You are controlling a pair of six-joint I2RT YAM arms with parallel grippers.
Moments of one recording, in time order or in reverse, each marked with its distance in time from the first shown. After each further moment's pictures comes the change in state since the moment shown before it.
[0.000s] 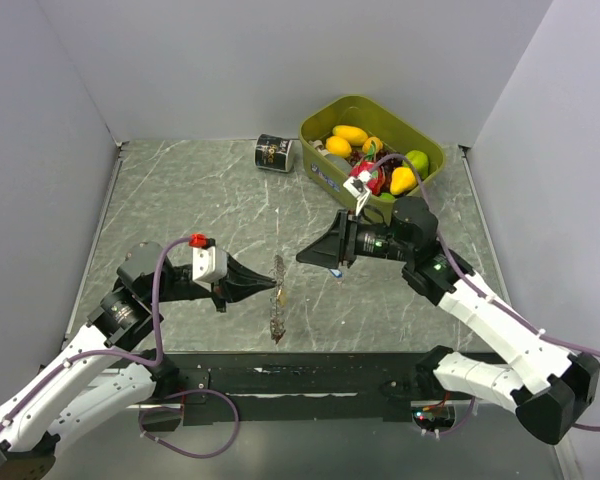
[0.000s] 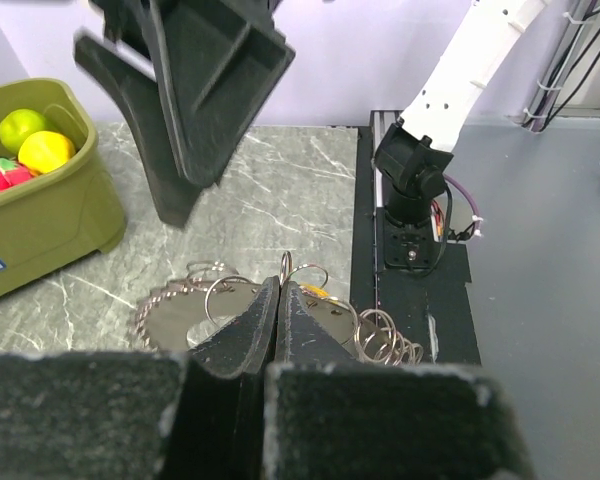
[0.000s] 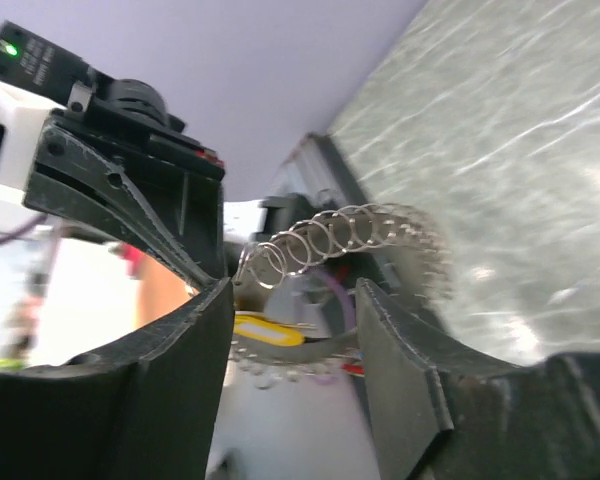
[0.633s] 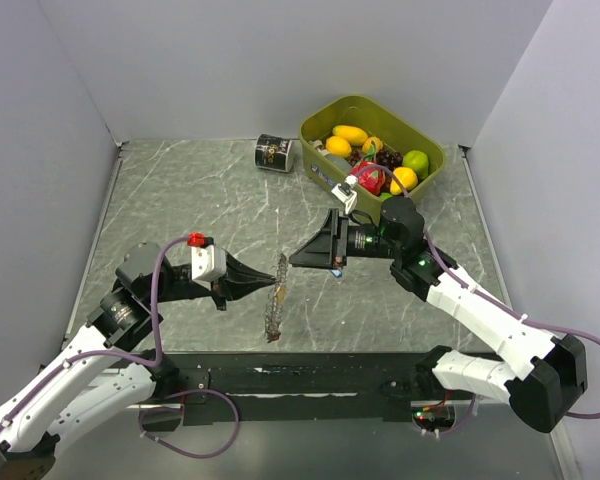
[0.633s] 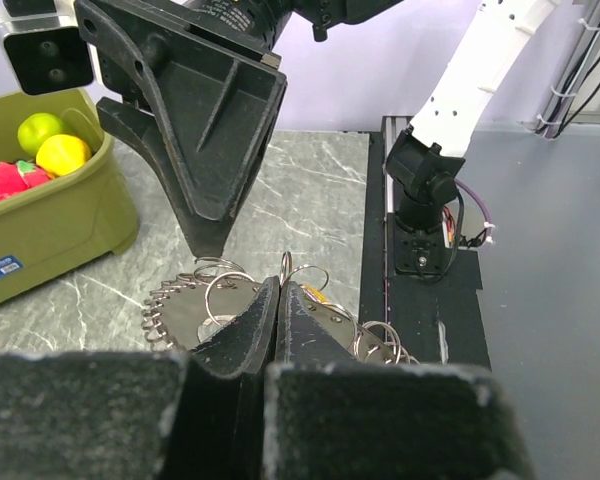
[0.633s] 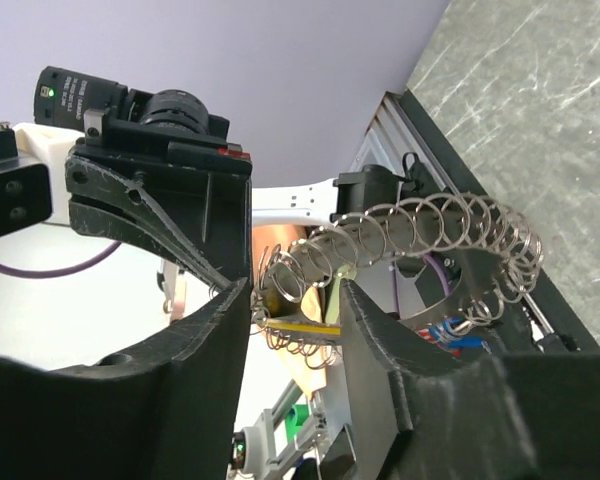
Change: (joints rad) left arm -0.001 -0.004 0.000 0.010 -0.031 0.000; right arm -0.002 0.079 -0.061 0.157 -0.112 0.312
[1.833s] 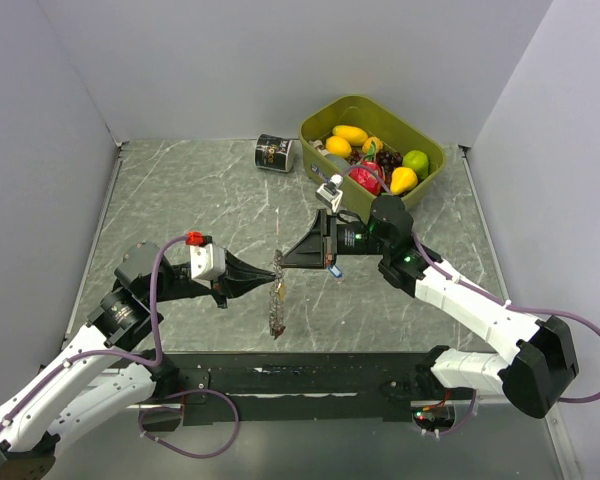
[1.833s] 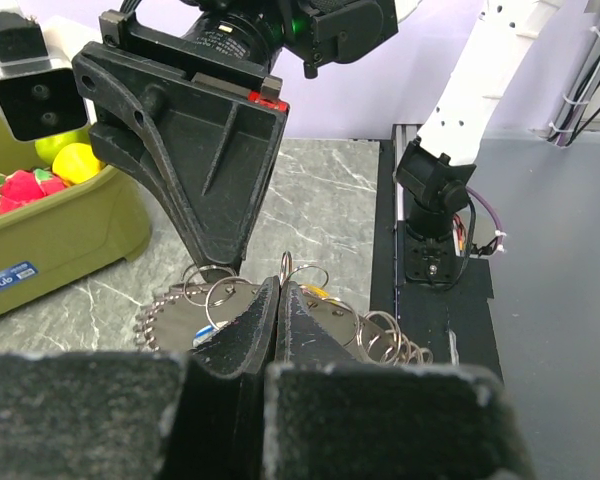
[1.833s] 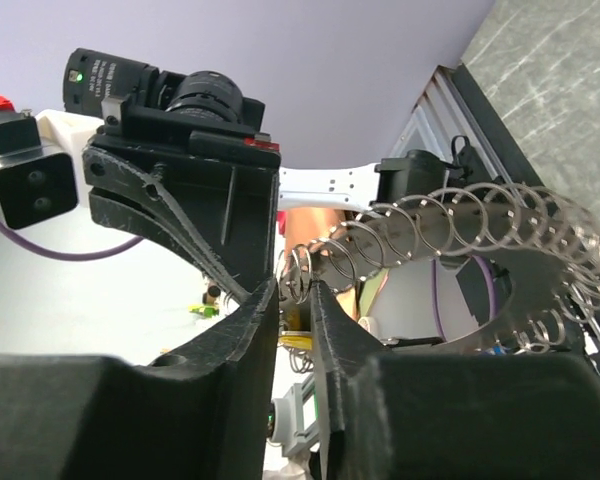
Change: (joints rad) left arm 0.000 0.003 0.000 0.028 -0.019 0.000; right arm 0.040 0.085 -0.002 0.174 -0.074 0.109
